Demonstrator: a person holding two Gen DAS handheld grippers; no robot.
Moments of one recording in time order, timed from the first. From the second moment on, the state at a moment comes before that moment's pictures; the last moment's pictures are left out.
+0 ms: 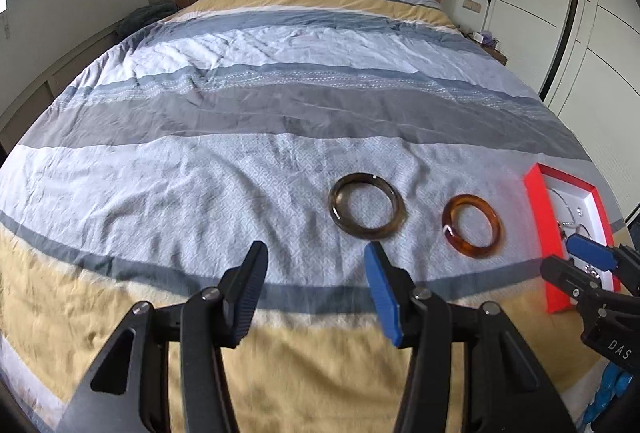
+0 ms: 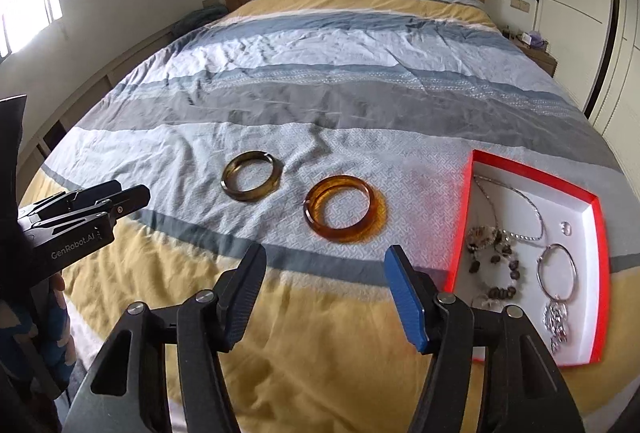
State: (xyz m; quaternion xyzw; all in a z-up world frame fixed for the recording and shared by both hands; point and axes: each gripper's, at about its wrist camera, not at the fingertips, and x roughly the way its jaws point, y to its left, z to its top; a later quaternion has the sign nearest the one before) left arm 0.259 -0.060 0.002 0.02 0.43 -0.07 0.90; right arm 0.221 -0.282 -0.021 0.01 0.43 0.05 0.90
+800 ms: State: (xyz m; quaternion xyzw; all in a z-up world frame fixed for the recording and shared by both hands) left arm 0.365 -0.093 -0.095 0.05 0.44 -0.08 0.89; right arm 0.327 -0.291 -0.128 -0.01 0.43 0.00 0.90
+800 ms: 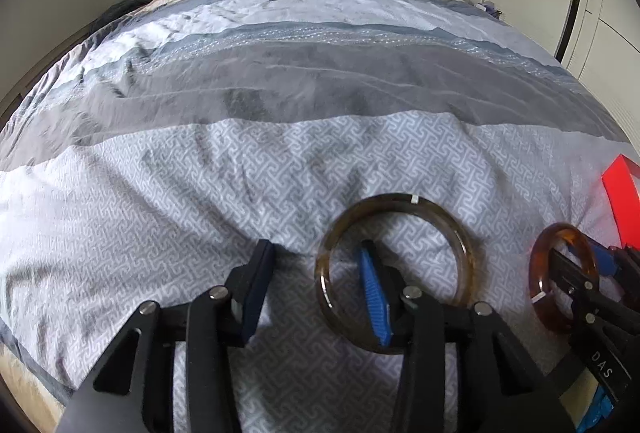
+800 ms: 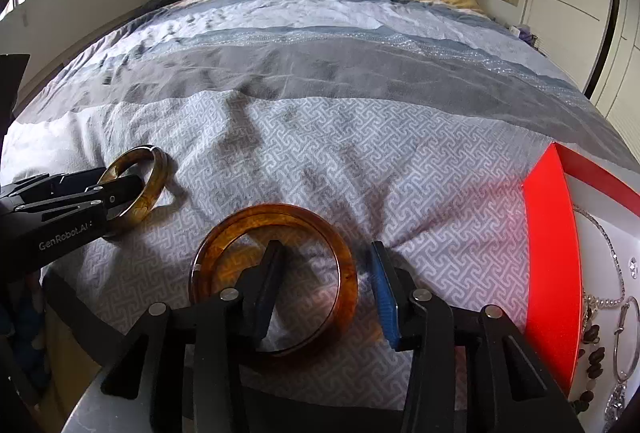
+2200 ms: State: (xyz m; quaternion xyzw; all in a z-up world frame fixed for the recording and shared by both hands) left arm 0.112 -0.038 0.127 0.04 0.31 -0.08 0.95; right arm 0.086 -0.274 0.113 0.00 0.29 -0.03 0.96
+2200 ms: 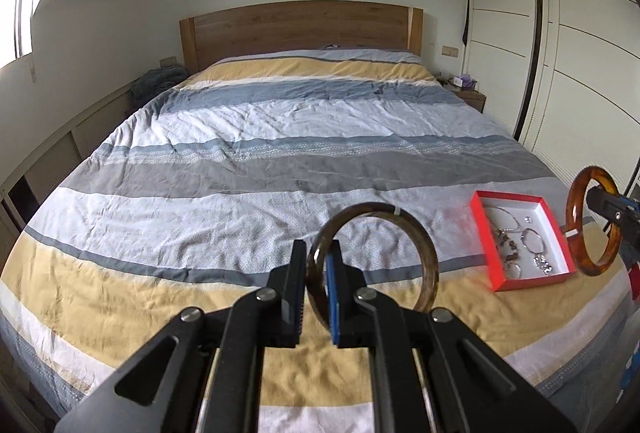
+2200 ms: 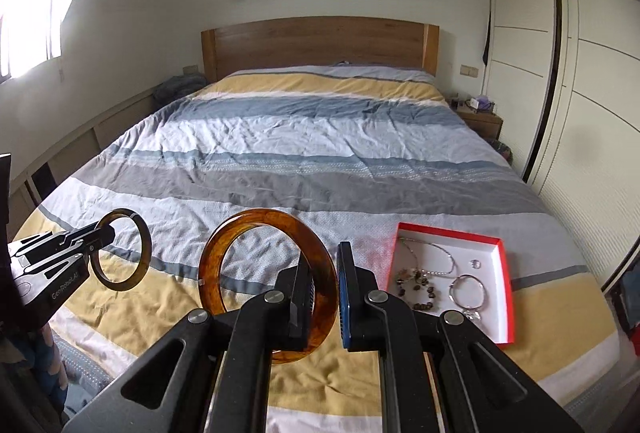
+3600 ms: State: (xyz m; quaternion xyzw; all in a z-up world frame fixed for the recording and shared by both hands) left arm 0.200 -0.353 0.003 0.17 0.41 -0.23 0.87; right arm 0.165 -0.516 0.003 0.04 0.37 -0.10 0.92
